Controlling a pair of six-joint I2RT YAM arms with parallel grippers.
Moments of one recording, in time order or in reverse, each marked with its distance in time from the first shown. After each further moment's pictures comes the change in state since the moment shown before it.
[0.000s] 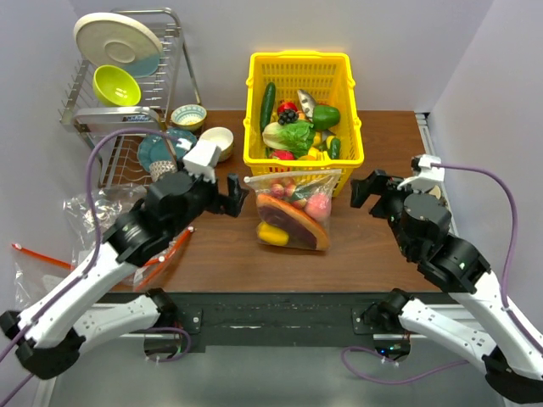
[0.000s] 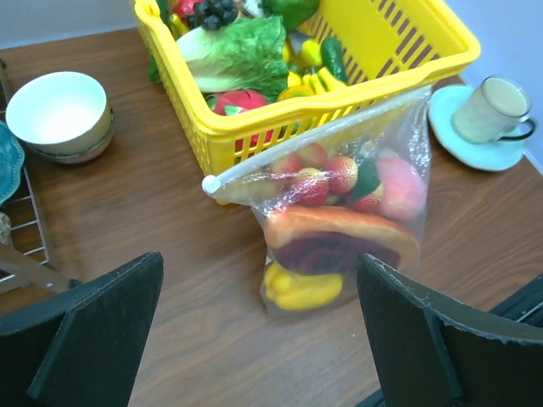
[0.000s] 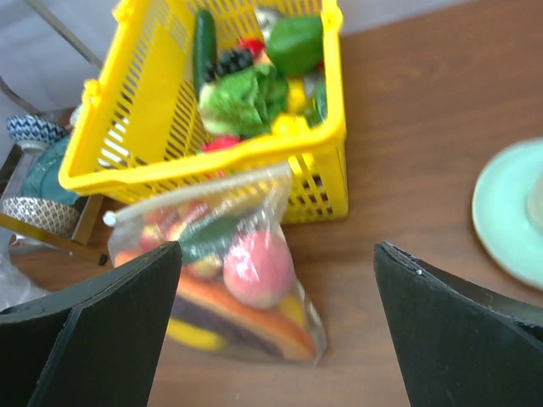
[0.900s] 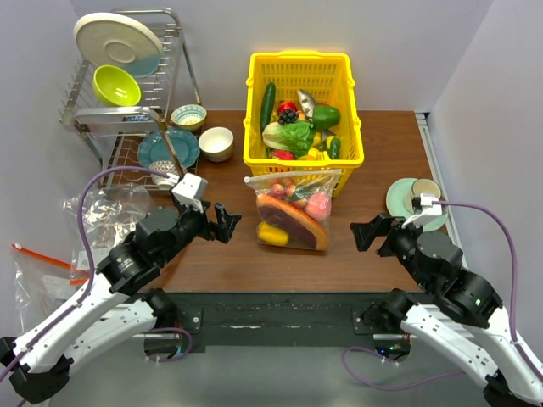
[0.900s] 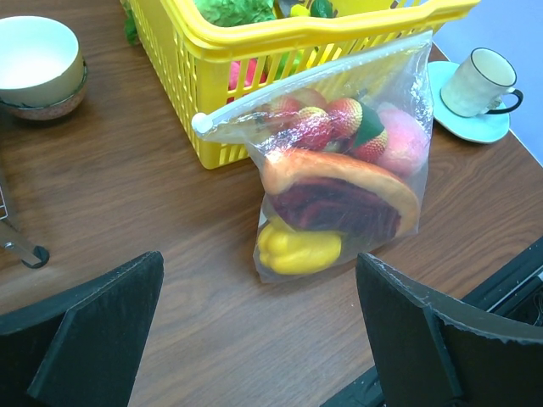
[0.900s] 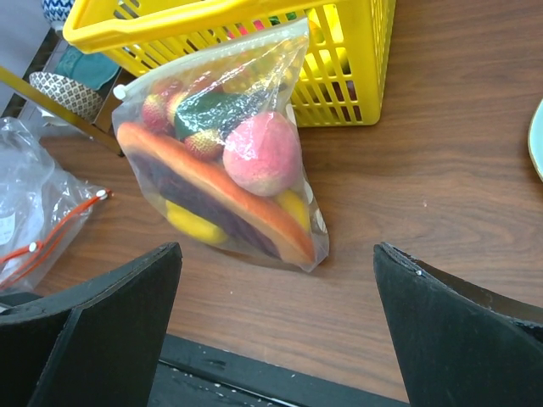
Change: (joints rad) left arm 0.000 -0.301 -0.348 0.113 0.050 -0.048; right arm 0.000 -0.322 -0.223 -0.191 -0.241 0.062
